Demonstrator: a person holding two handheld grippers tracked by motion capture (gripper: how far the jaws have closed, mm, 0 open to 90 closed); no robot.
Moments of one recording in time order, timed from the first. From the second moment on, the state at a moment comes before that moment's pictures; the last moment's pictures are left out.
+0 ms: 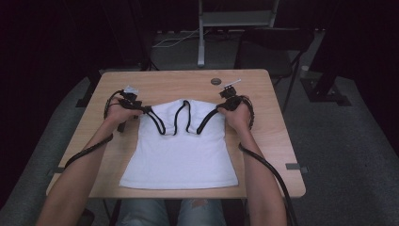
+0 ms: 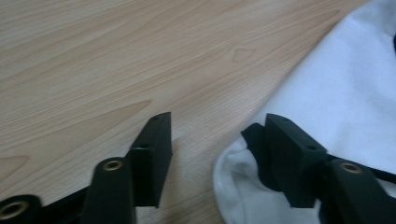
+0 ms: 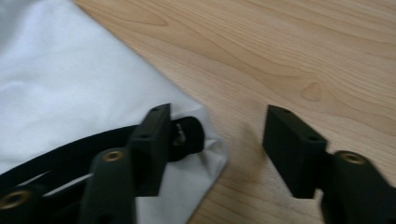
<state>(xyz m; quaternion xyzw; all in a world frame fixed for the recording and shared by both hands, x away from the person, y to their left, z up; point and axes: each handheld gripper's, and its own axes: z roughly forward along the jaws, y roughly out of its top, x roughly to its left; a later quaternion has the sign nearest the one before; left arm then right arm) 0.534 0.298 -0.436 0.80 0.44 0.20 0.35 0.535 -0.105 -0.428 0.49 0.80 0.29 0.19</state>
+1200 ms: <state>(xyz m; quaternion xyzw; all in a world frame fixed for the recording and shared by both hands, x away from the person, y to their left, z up) 0.535 0.287 -0.357 0.76 0.43 0.21 0.45 0.530 -0.118 -0.361 0.49 0.75 0.41 0.17</state>
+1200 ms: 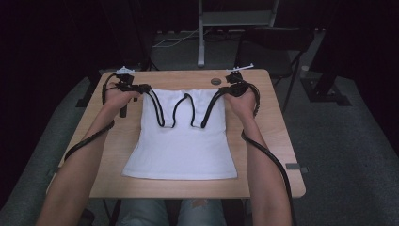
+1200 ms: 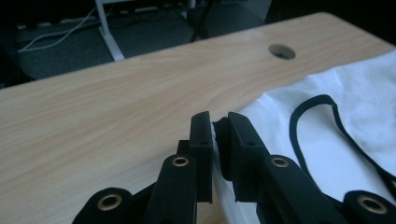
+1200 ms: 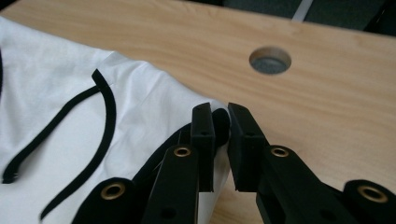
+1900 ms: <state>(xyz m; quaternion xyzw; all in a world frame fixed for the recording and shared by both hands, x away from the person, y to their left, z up) 0.493 0.306 -0.419 0.77 0.43 0.19 0.43 0.507 -0.128 -0.415 0.49 0.78 0.38 0.13</state>
